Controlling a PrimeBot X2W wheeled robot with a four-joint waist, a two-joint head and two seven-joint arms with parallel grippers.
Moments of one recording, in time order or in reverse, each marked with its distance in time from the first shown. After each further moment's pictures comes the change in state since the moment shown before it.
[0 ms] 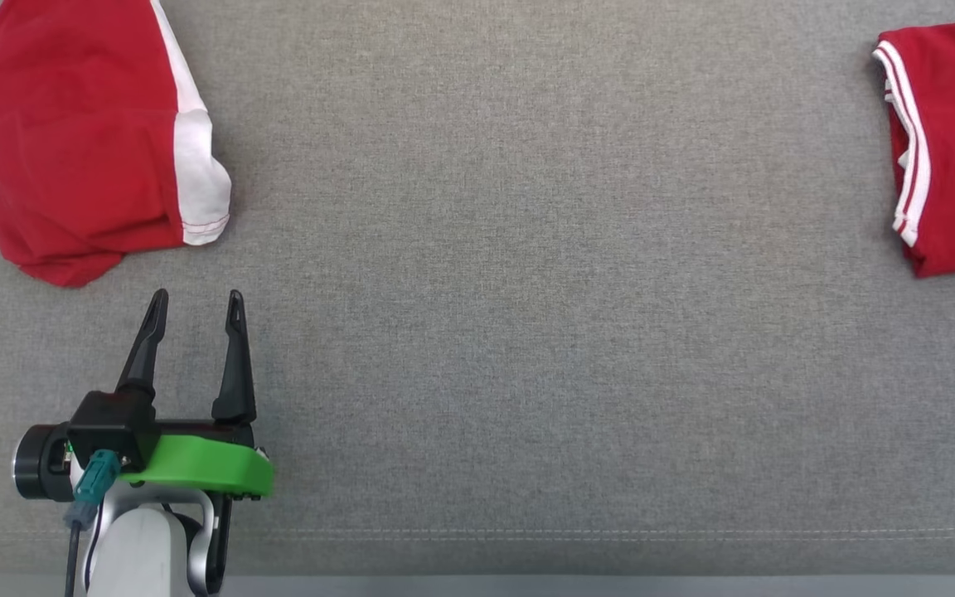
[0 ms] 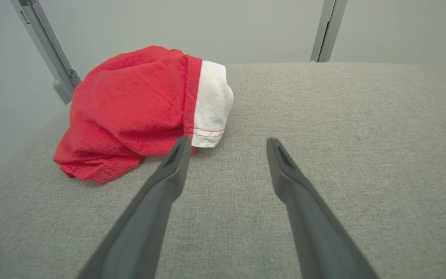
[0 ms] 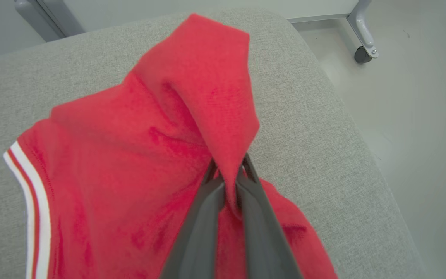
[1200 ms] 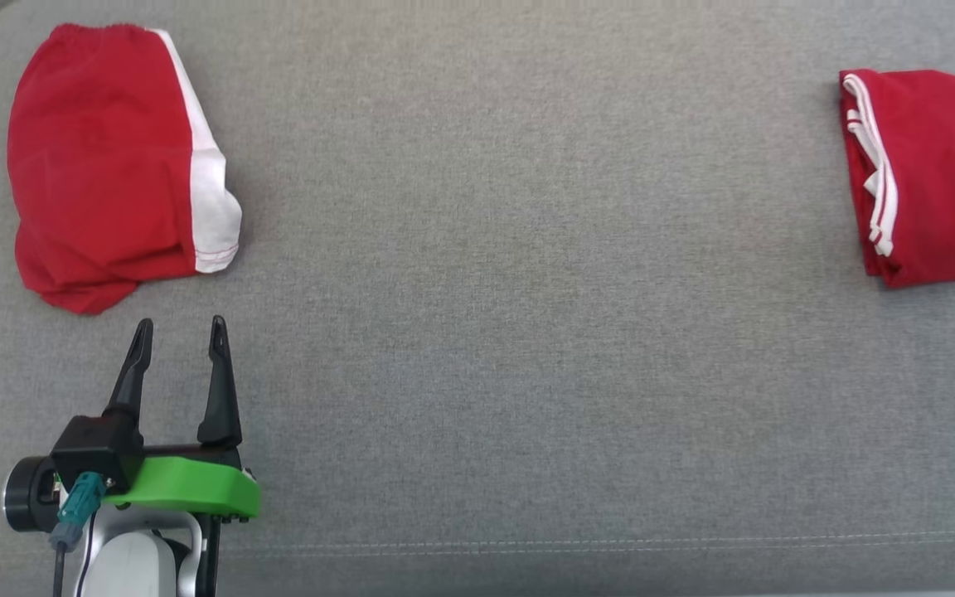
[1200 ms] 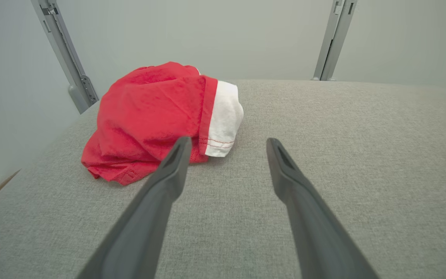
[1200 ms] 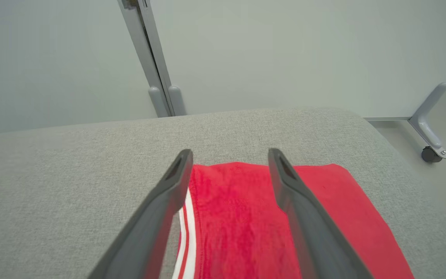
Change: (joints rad) left arm 0.028 0.000 0.030 0.017 -0.024 0.000 0.000; right arm 0.166 0.140 -0.115 -0.189 -0.120 0.000 -0.401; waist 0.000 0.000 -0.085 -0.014
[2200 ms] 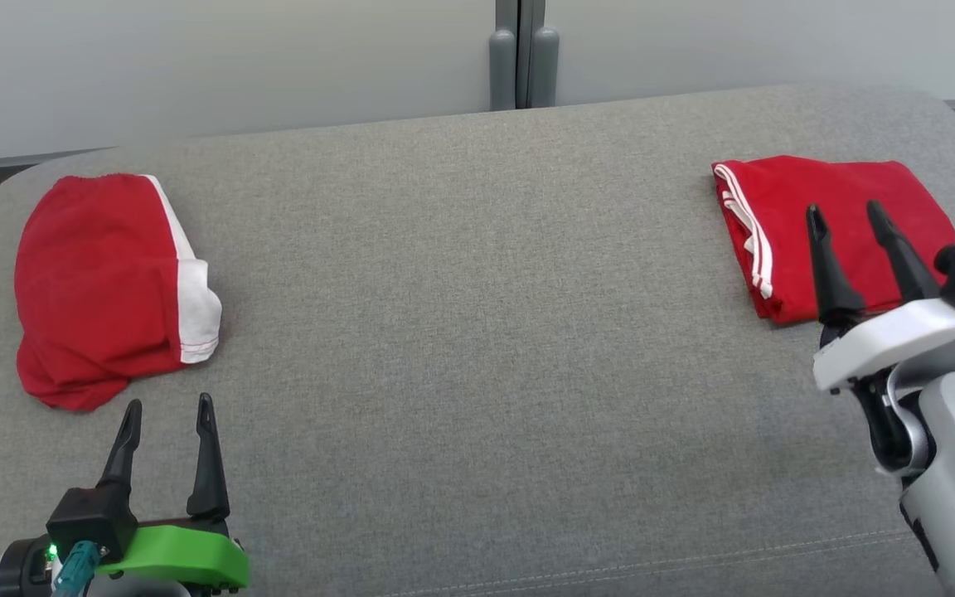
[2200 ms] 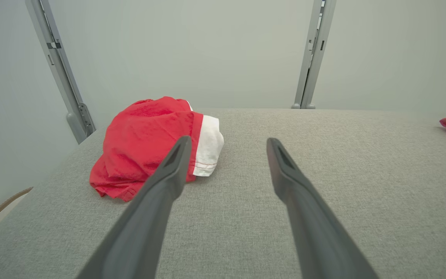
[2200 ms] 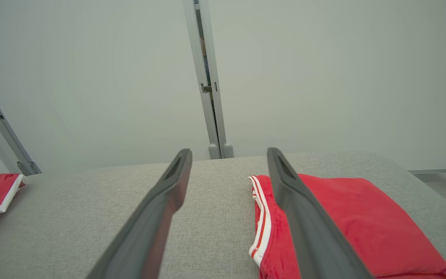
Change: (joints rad) left arm 0.135 0.000 0.040 -0.009 0.003 0.010 0.000; right arm 0.608 0.220 -0.471 -0.639 -0.415 0.000 -0.078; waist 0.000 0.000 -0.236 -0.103
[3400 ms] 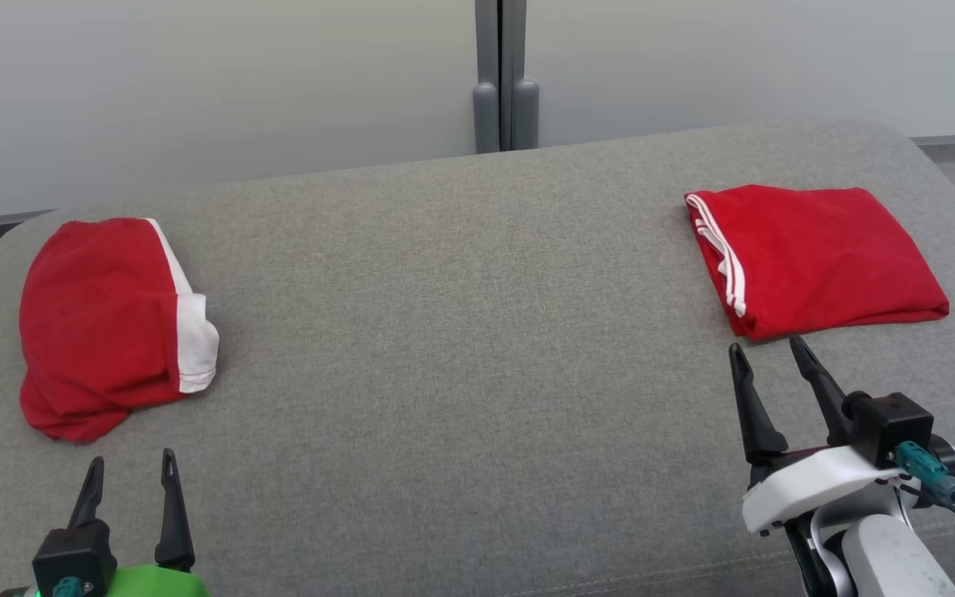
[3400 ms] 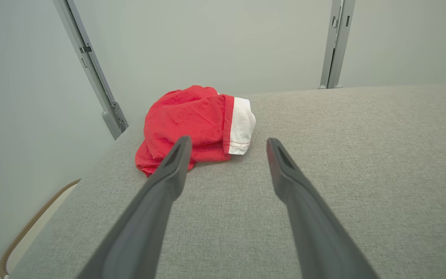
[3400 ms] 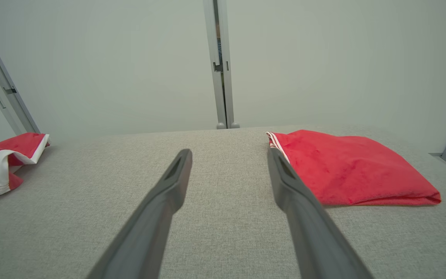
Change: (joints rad) left arm 0.056 0.043 0.043 0.072 0.059 0.058 0.000; right arm 0.333 0.234 -0.128 -0.189 -0.323 0.000 0.000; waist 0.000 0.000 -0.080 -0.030
